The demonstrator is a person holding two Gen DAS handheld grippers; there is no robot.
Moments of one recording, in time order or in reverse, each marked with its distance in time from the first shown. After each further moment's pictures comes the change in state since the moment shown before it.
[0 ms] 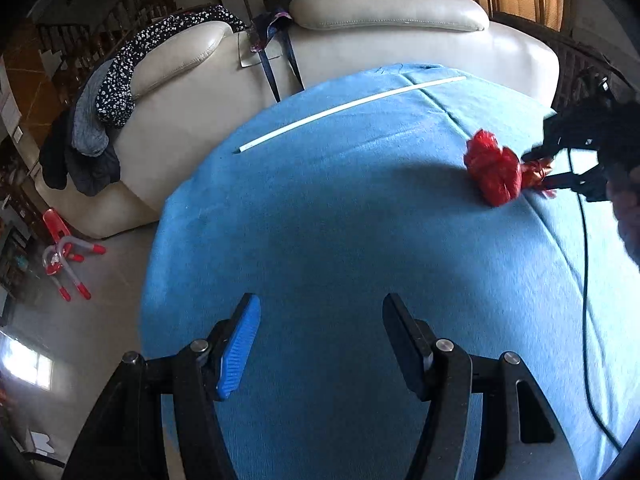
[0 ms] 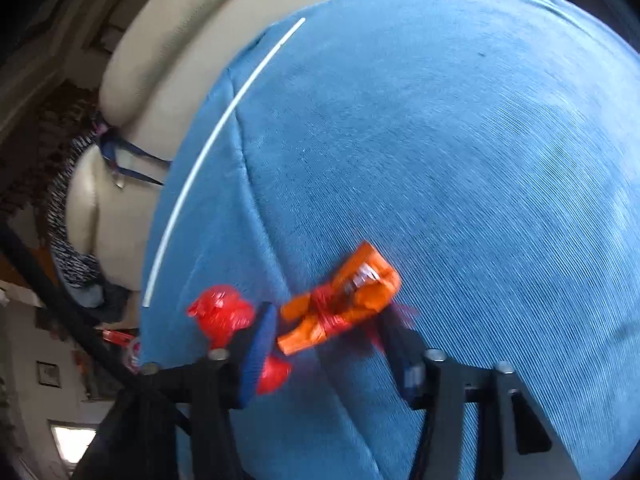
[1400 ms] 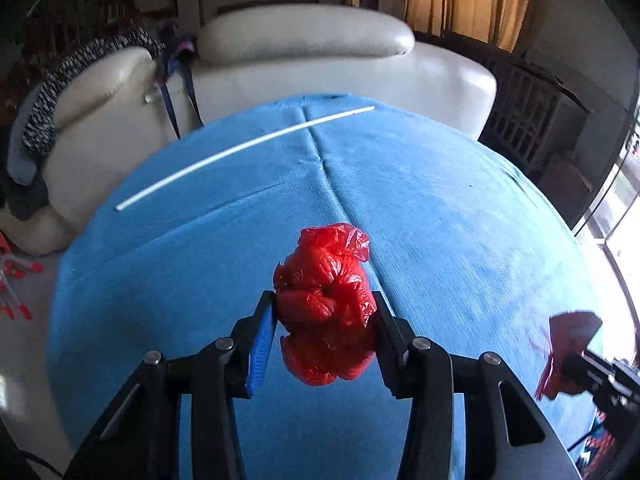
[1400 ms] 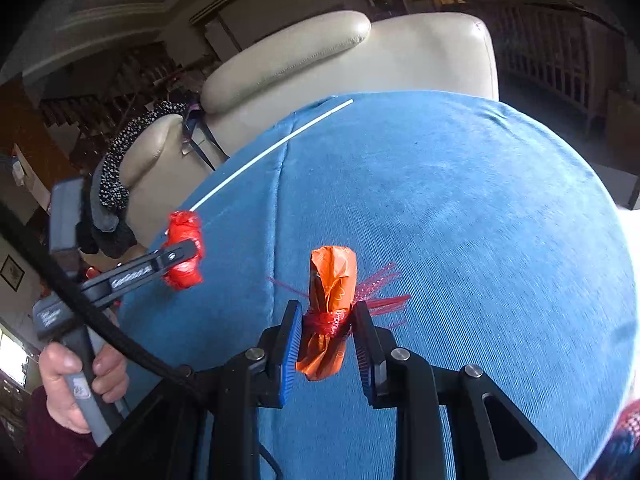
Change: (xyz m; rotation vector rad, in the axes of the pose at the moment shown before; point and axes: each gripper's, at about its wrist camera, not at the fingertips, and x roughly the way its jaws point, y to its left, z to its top) left arm -0.021 -0.124 0.064 0.012 -0.060 -0.221; right arm -0.163 -0.081 -0.137 -0.365 -0.297 0.043
